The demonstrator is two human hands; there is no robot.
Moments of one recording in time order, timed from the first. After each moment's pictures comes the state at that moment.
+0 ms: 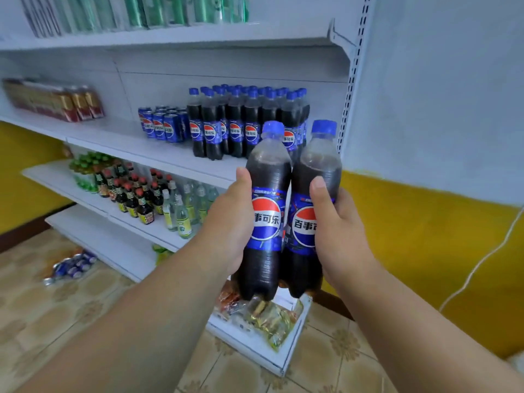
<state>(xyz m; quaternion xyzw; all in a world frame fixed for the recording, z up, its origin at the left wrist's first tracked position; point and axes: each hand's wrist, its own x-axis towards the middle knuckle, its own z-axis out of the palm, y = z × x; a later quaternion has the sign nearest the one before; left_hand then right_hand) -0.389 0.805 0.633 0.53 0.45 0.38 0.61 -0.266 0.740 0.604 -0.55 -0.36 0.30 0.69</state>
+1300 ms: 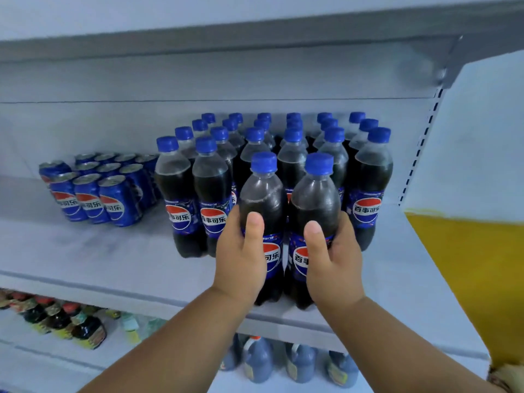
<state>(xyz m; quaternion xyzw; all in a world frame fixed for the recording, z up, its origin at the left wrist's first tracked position) -0.331 1.245 0.573 0.66 0.19 0.51 0.52 -0.250 1.153 0.565 -0.60 -0.36 0.01 0.72</state>
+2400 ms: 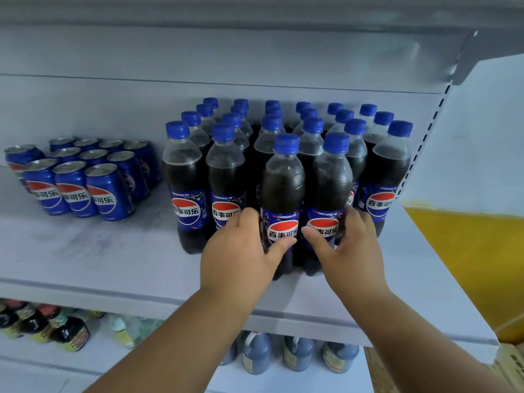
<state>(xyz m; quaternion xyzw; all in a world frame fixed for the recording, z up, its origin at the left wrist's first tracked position) -0.368 1.276 0.574 0.88 0.34 0.31 0.15 -0.238 1.166 0.554 -0.81 -0.32 -0.08 0.49</state>
